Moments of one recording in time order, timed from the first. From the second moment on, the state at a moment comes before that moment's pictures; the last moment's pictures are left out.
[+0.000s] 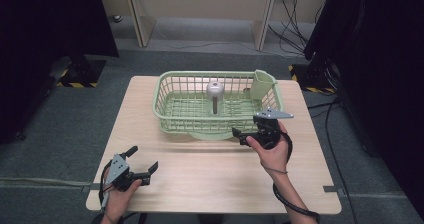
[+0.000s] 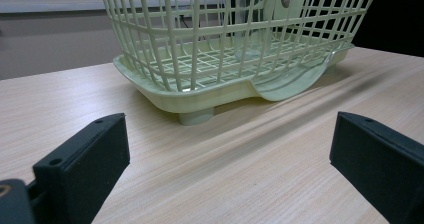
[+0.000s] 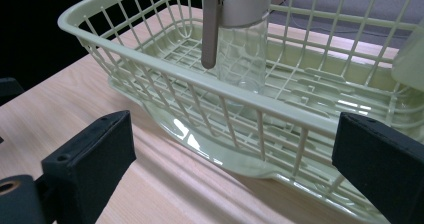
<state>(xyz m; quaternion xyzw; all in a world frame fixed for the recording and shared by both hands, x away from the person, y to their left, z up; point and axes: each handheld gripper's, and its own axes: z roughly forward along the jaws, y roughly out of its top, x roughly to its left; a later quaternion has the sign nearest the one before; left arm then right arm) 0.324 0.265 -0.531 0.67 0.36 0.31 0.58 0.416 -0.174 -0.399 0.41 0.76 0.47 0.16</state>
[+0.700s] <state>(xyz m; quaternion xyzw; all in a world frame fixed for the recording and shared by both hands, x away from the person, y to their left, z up) 0.323 0.264 -0.531 0.67 0.36 0.30 0.58 0.390 -0.206 -0.424 0.42 0.75 0.47 0.17</state>
